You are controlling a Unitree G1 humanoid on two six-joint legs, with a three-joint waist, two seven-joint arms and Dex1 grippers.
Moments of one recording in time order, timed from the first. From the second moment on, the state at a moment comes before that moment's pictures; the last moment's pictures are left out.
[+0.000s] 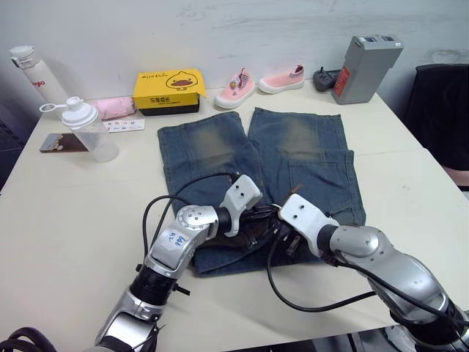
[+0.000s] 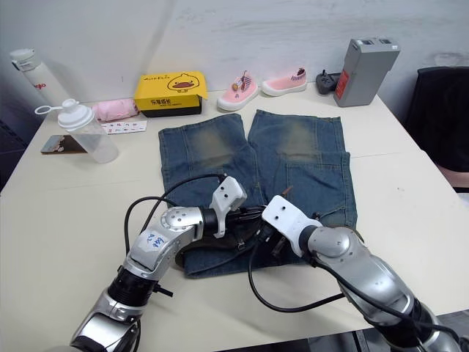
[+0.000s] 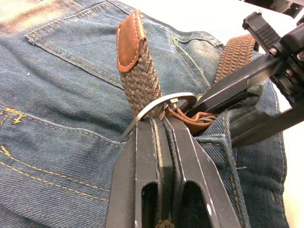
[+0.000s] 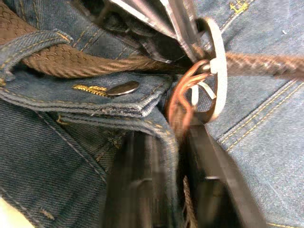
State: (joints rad) left arm -0.48 0.21 -0.32 -0.16 -0.22 0.66 -0.58; right arm -0.34 -0.67 0.30 -0.78 0.21 1.28 0.45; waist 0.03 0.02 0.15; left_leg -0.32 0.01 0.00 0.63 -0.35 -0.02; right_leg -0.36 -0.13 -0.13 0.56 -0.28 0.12
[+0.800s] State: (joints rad) left arm -0.51 0.28 -0.42 -0.14 0.01 0.33 -0.61; right arm -0.45 -1.08 0.36 -0.40 -0.32 0.12 0.74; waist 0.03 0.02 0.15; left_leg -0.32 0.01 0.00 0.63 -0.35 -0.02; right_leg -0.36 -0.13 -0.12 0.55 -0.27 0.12
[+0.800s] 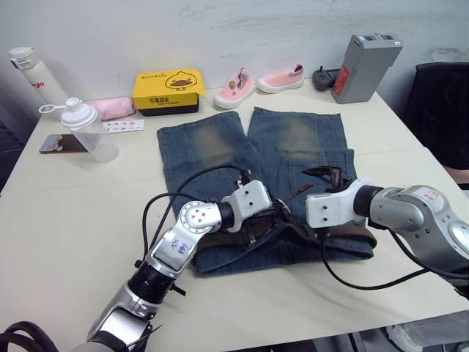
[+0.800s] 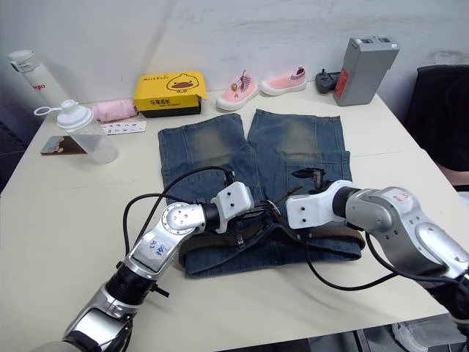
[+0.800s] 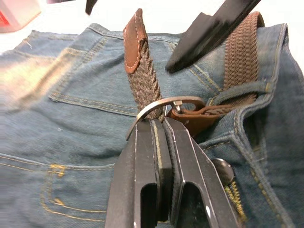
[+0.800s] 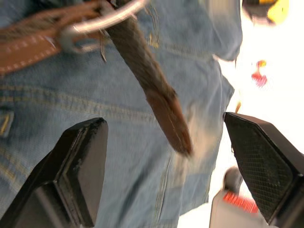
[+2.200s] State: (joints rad) left arm -0.55 0.48 -0.21 0.33 -0.07 0.16 -0.85; right arm -0.26 -0.84 0.00 -0.51 -0.32 0.36 0.78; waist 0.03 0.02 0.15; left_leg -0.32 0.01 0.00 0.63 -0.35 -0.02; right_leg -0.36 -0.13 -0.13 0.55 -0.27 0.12
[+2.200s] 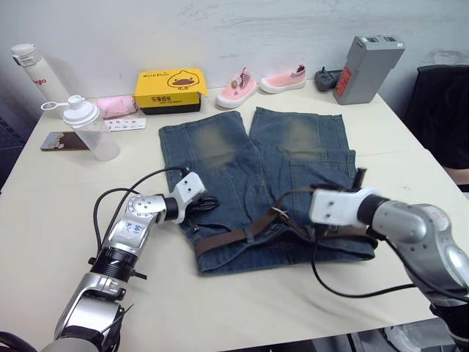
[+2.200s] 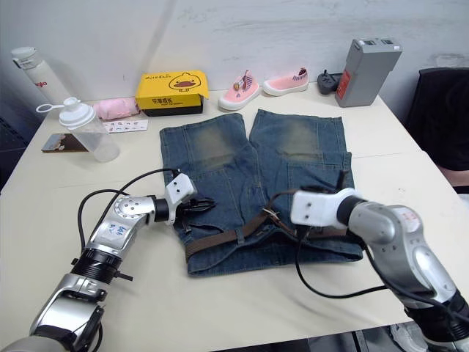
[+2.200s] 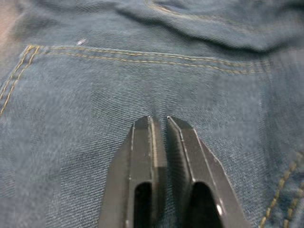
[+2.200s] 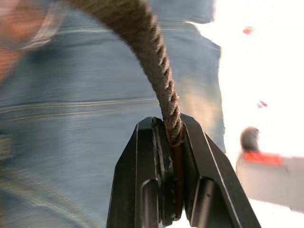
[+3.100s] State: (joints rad) left arm -0.58 0.34 -0.11 -0.11 -0.47 0.53 -0.88; right arm -0.31 -0.83 0.12 -0.58 -0.28 0.43 0.78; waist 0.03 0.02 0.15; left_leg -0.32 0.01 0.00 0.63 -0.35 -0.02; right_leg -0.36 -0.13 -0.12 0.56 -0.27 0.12
